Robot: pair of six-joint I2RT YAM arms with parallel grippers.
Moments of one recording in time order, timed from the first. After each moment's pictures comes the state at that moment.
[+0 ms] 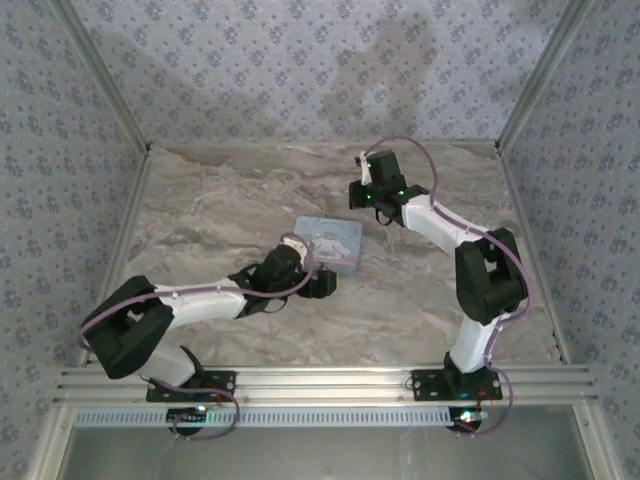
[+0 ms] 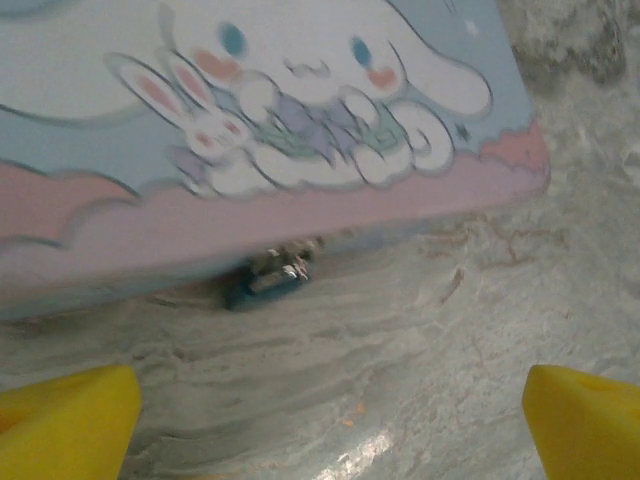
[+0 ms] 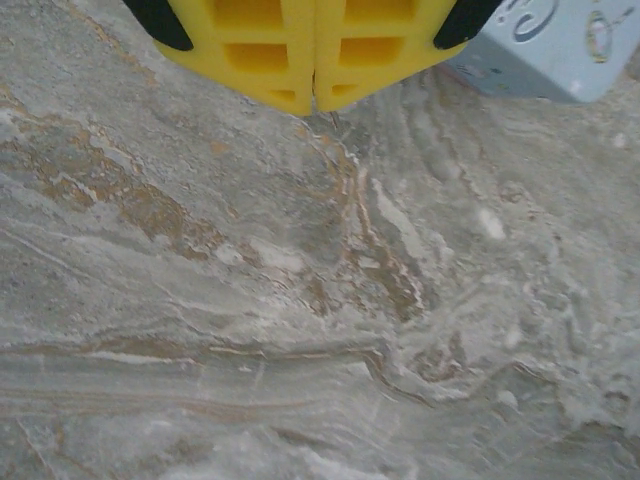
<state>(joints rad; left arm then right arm) -0.90 1.47 0.59 0.21 0.00 -0.63 0.43 1.80 1.32 -0.22 -0.06 0.23</state>
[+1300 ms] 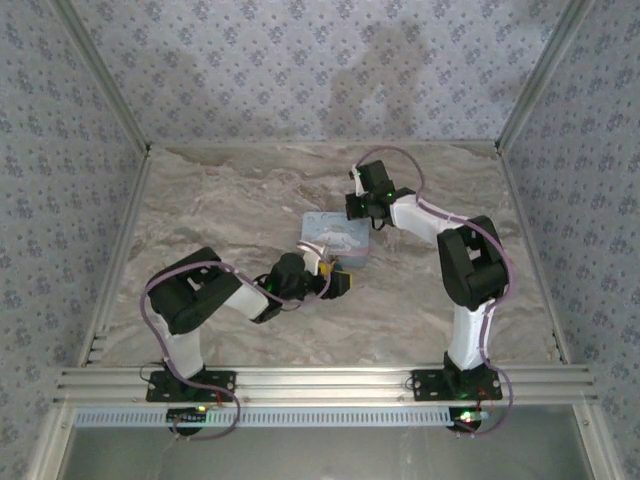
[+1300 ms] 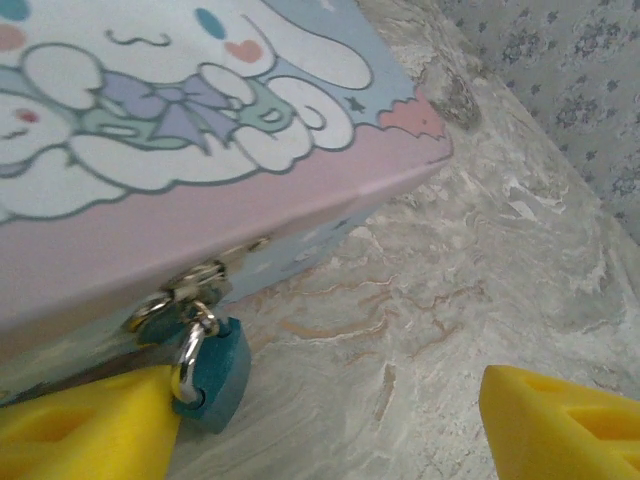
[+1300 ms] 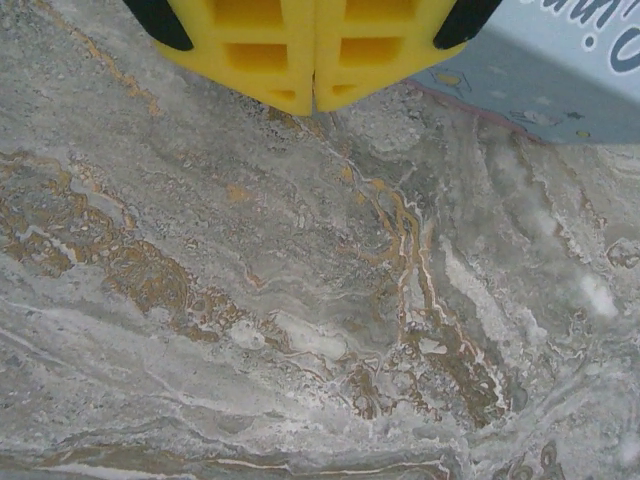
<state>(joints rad) -0.86 1.86 0.56 0.94 0.20 -0.59 0.44 1.92 1.34 -0.26 -0.03 0.19</state>
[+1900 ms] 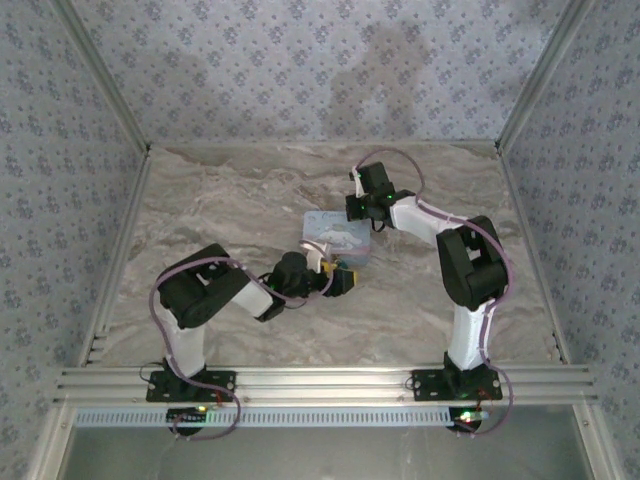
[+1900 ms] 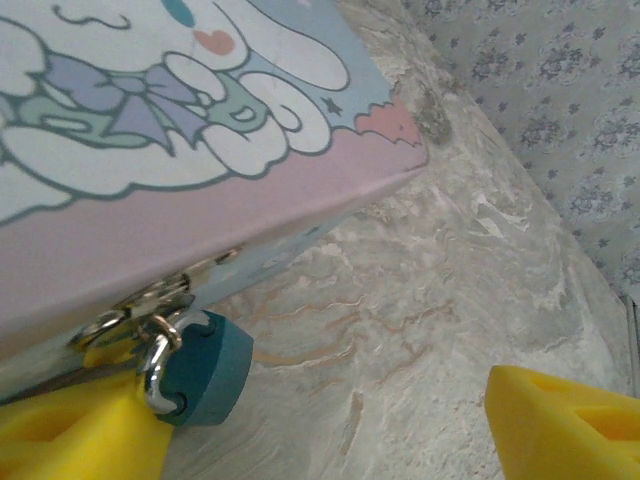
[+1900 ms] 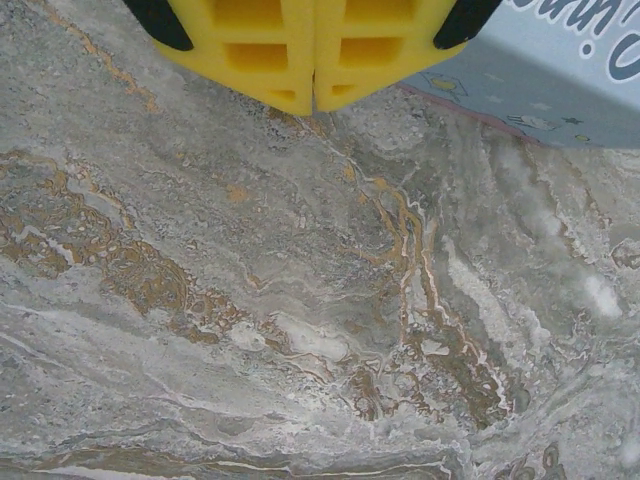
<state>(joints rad) -0.87 1.93 0.60 1.01 0.24 -0.67 0.44 1.92 1.32 -0.23 -0.03 0.19</state>
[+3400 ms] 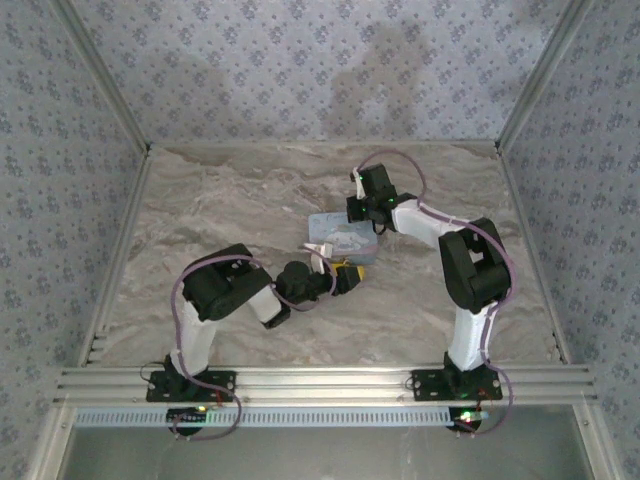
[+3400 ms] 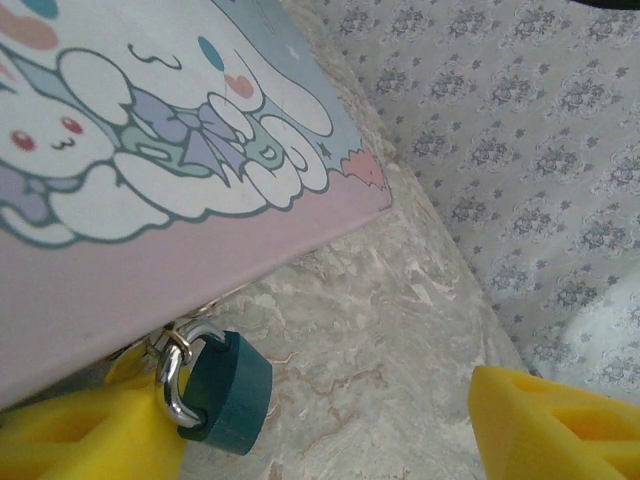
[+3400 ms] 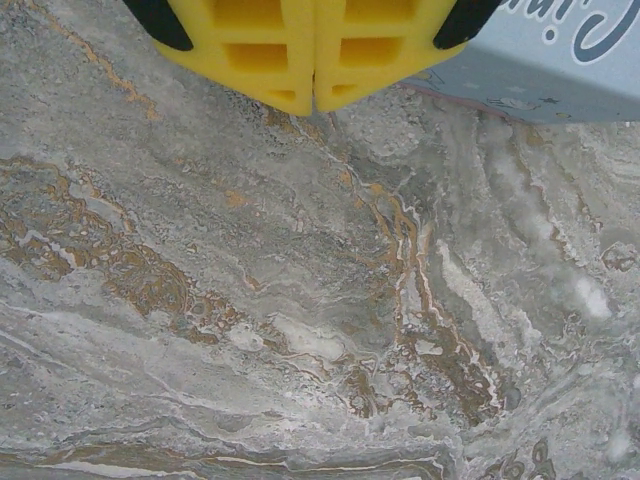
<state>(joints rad) -0.91 2.07 0.61 1.31 0.17 -0.89 0.44 1.89 1.28 -0.19 -0.03 0.19</state>
